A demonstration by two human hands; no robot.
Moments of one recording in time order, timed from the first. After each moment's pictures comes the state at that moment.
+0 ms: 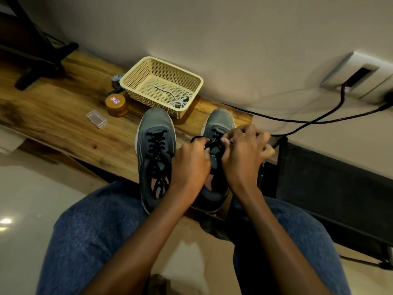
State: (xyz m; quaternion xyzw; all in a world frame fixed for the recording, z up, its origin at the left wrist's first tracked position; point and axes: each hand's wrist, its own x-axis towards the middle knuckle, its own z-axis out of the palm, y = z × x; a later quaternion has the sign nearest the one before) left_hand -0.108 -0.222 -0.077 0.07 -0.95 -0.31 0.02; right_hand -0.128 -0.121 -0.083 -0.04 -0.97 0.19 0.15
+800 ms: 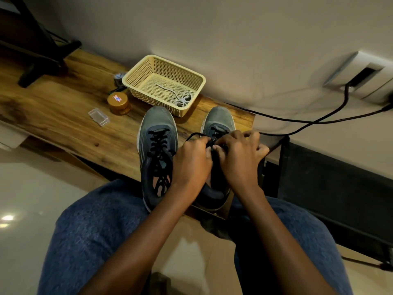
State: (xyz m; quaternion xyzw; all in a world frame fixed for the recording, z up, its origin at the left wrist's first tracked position) left_hand -0.109 -0.225 -0.077 0.06 -0.95 -0.32 0.03; right_hand -0.126 -0.120 -0.085 0.03 -0.98 0.15 0.08
